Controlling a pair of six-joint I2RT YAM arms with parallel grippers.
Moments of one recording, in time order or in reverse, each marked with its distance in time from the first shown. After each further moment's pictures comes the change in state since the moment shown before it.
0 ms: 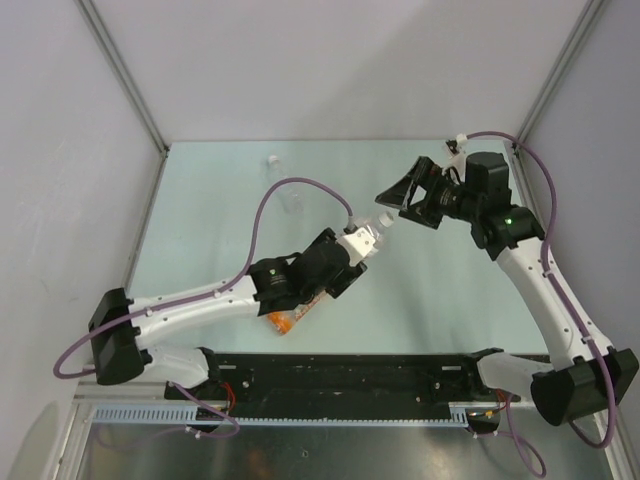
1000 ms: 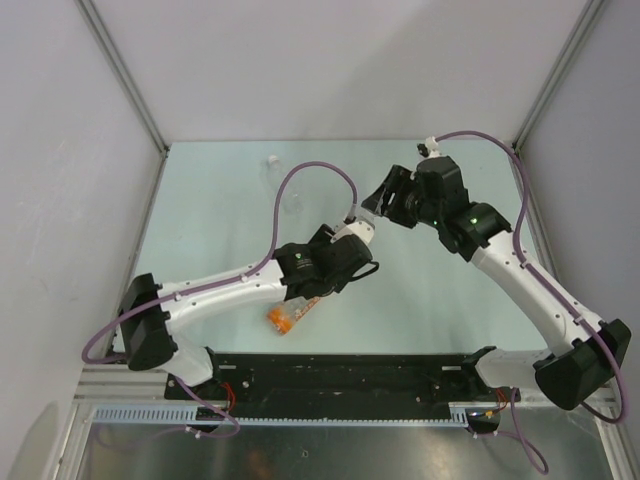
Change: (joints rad) left arm 0.000 0.166 0.220 -0.349 -0.158 -0.267; right arm 0.271 0.069 0.059 -0.040 0.504 0.013
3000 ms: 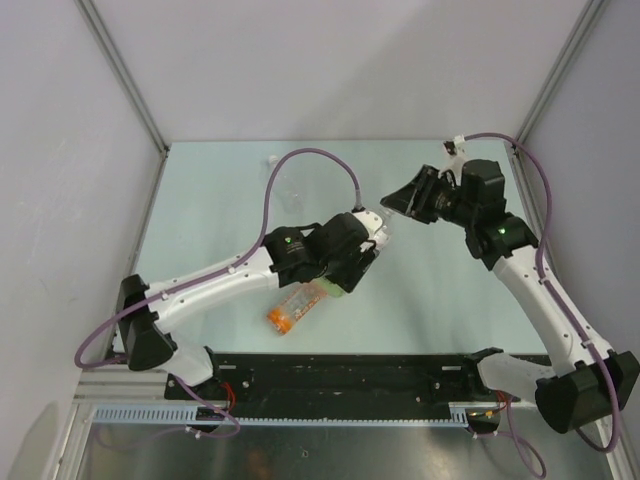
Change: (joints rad) left arm 0.033 0.002 0.148 -0.072 0.339 0.002; right arm -0.208 -0.105 -0.129 0.173 -0.335 -0.079
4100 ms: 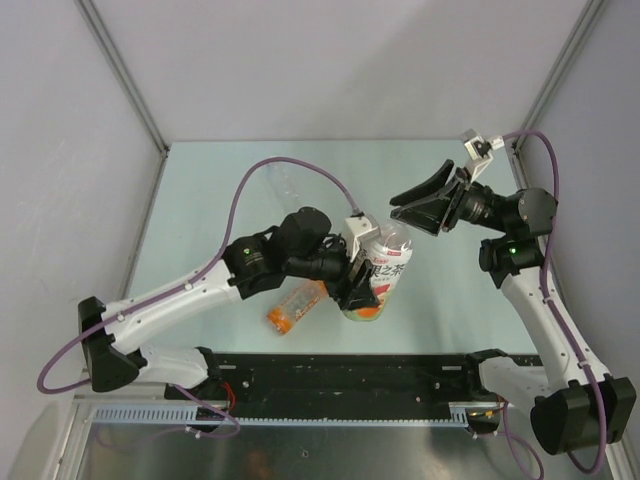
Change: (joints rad) left arm 0.048 -0.230 -0.169 0.305 0.669 0.021; right arm -0.172 -0.125 -0.222 0.971 -0.754 0.273
